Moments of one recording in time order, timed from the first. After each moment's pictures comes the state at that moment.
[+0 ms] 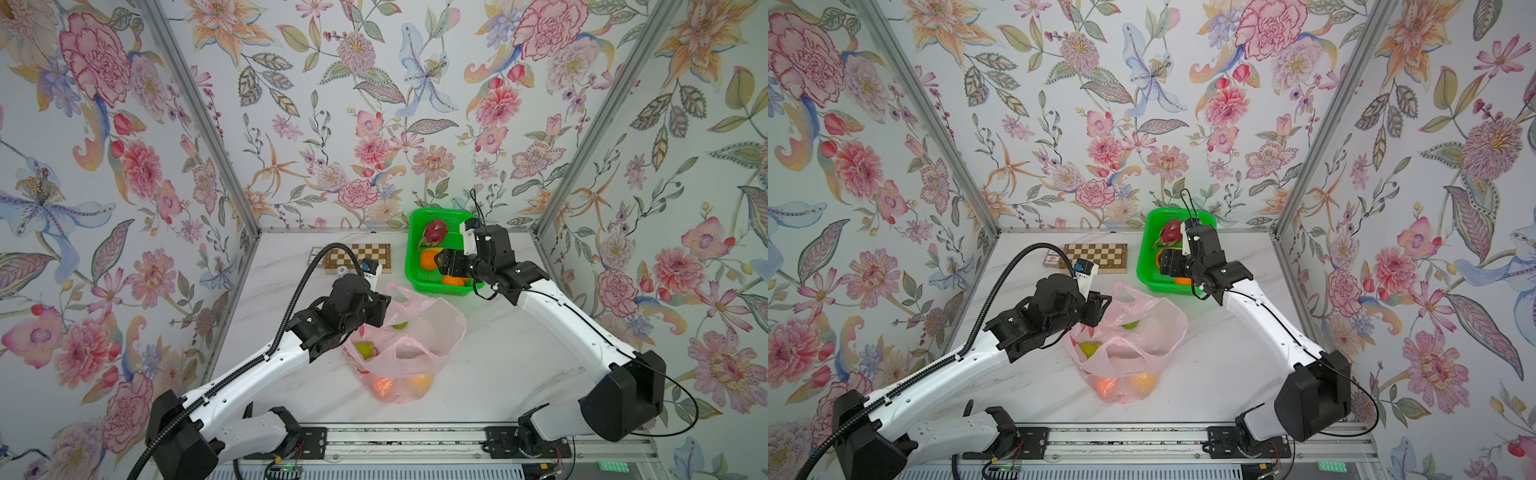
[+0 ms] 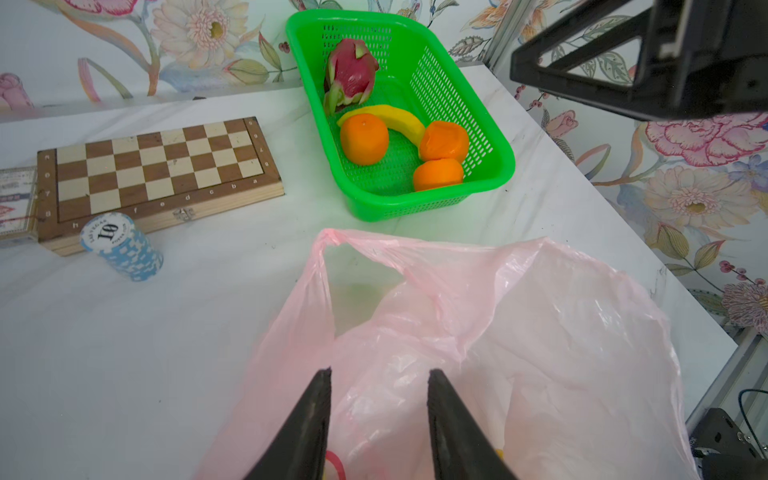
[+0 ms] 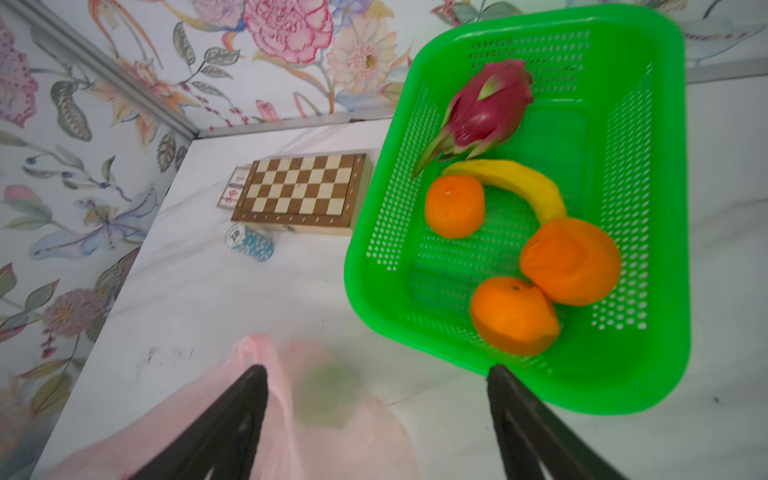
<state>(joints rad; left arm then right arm) -0.80 1.16 1.00 -0.43 -0.12 -0.34 0.48 1.40 1.25 -0.46 -0.09 0.41</state>
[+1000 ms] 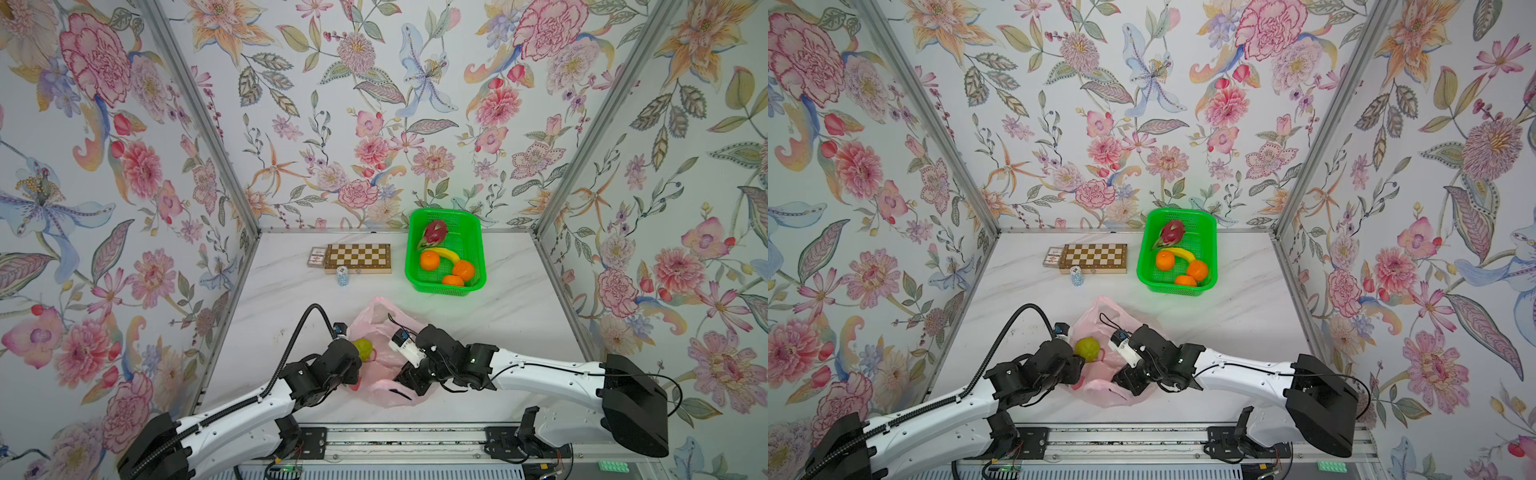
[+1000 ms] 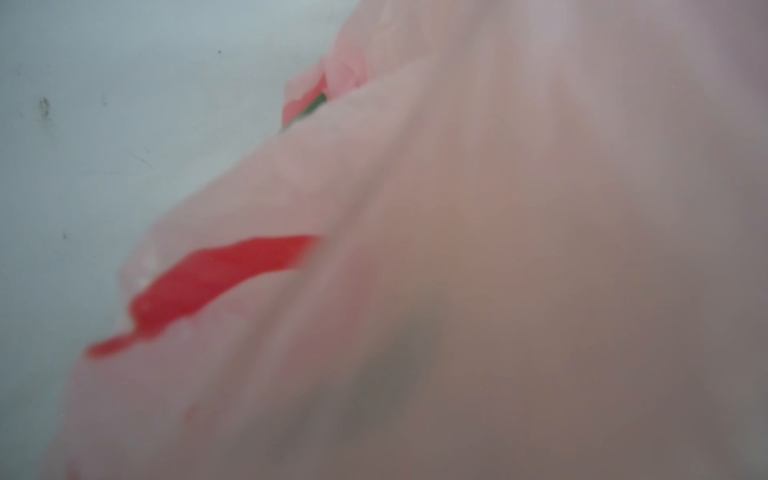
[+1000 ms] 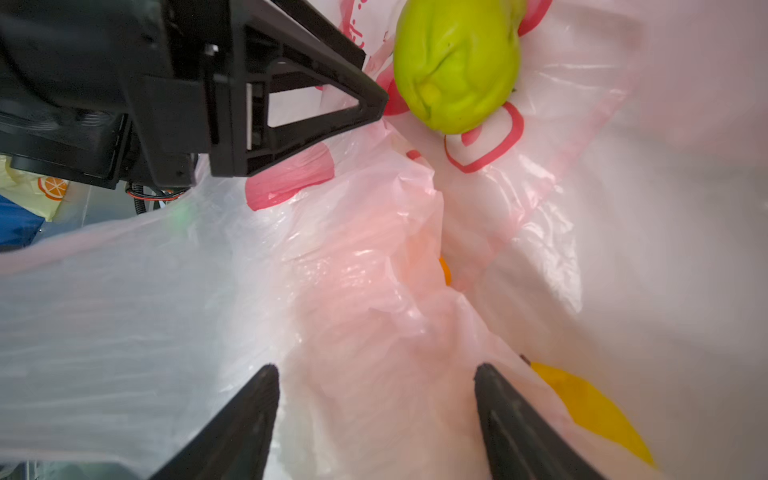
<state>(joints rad) -0.88 0.88 0.40 -0.40 -0.28 -0.68 1.09 1.34 0.72 -0.22 -0.28 0.36</state>
